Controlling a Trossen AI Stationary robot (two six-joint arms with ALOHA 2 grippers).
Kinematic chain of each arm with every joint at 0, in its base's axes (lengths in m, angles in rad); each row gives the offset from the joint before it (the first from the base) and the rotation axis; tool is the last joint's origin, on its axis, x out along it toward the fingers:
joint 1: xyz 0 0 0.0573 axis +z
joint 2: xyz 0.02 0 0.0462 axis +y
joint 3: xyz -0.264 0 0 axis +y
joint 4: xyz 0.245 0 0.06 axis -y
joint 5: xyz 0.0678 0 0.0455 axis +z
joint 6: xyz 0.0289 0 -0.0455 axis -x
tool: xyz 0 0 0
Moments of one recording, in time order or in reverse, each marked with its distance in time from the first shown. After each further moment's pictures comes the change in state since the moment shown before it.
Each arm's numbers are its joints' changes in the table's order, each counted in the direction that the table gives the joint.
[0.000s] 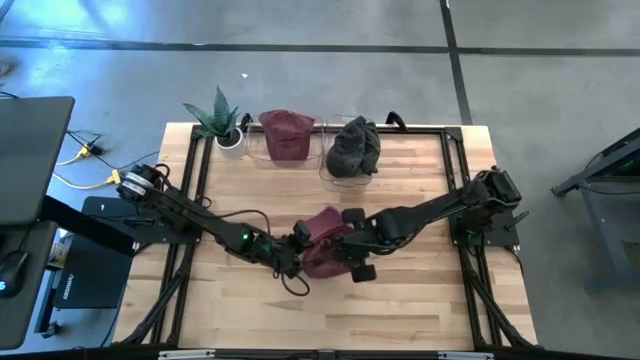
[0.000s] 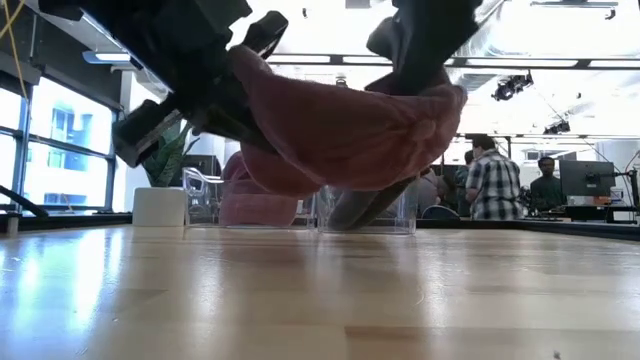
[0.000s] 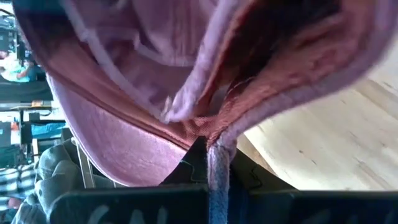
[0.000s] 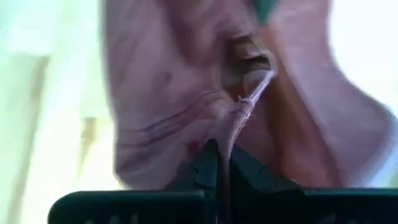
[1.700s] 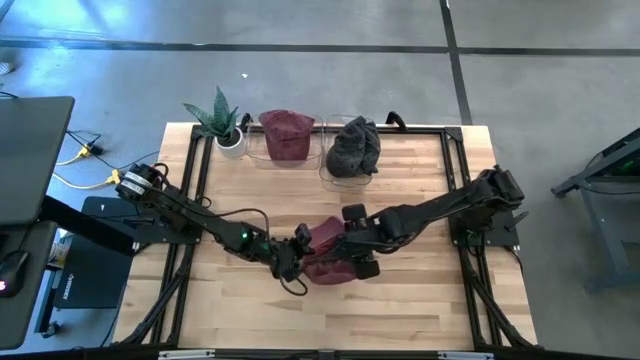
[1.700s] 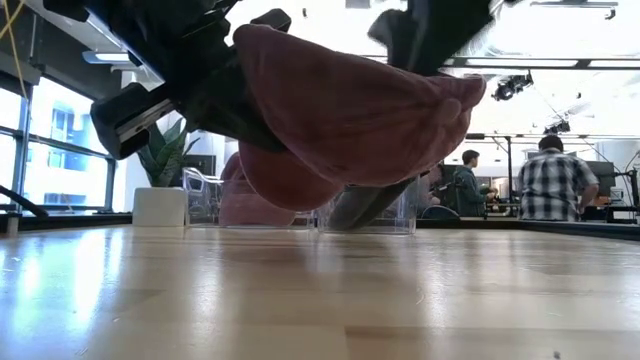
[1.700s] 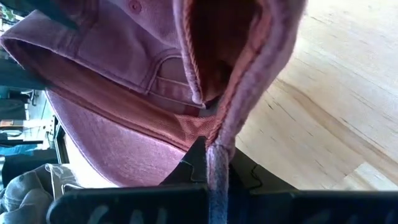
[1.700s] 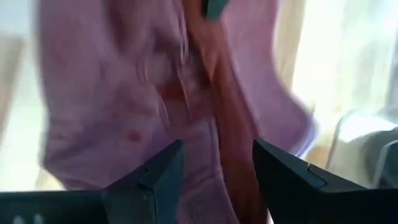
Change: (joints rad) left arm 0.000 -0.007 0.001 0.026 -0.133 0.027; right arm 0.004 -0.036 -0.001 -0.019 -0.089 0.072
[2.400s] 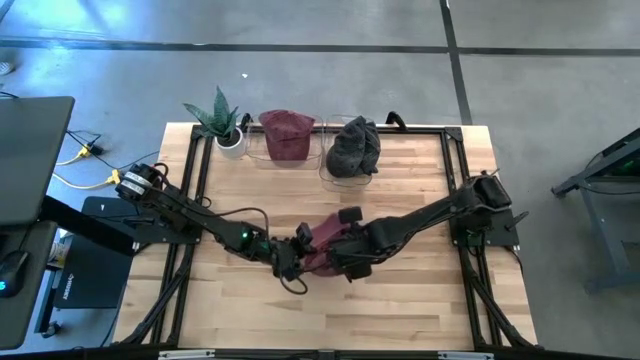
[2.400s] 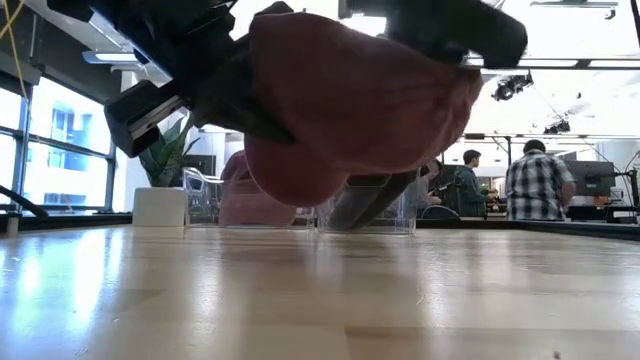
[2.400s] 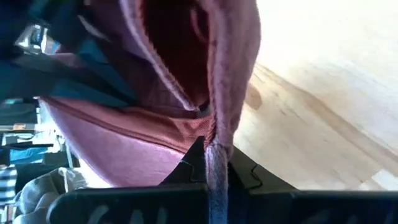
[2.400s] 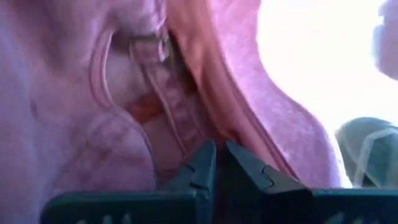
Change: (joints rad) left arm 0.000 0.000 0.000 0.039 0.001 -0.036; right arm 0.010 0.126 0.000 -0.010 -0.178 -0.008
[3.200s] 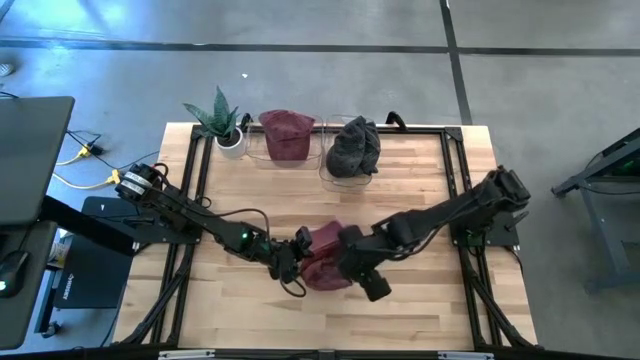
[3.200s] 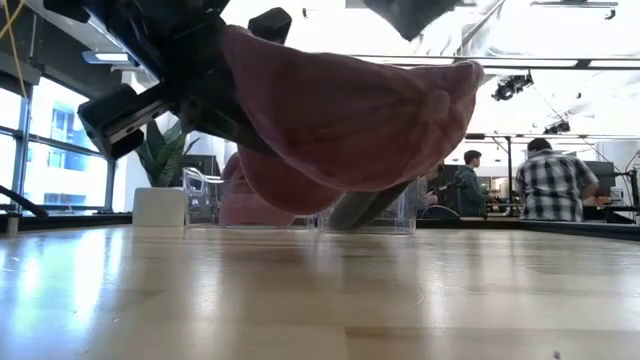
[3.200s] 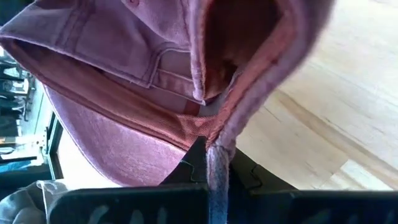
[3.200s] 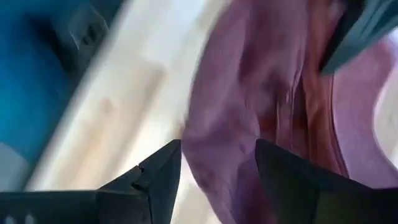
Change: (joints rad) left arm 0.000 0.000 -0.001 -0.051 -0.050 -0.007; right arm 0.047 -0.140 0.000 0.093 0.471 0.074
